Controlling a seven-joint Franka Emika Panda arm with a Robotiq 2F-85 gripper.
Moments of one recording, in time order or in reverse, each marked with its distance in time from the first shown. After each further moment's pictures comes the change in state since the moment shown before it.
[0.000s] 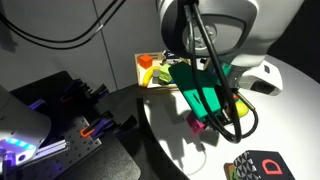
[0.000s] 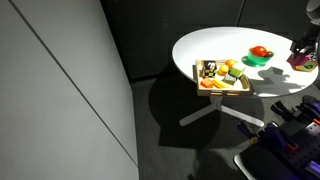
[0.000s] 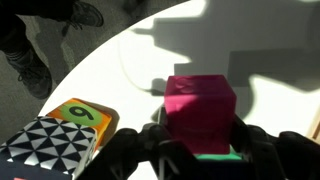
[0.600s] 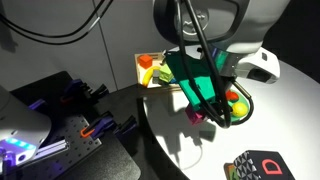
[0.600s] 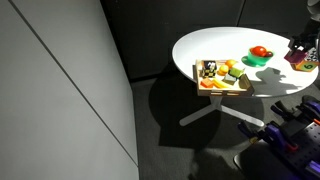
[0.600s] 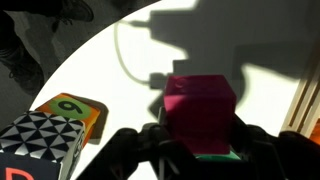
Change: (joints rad) arm 0.015 -0.056 0.012 -0.031 0.040 -0.003 -0.001
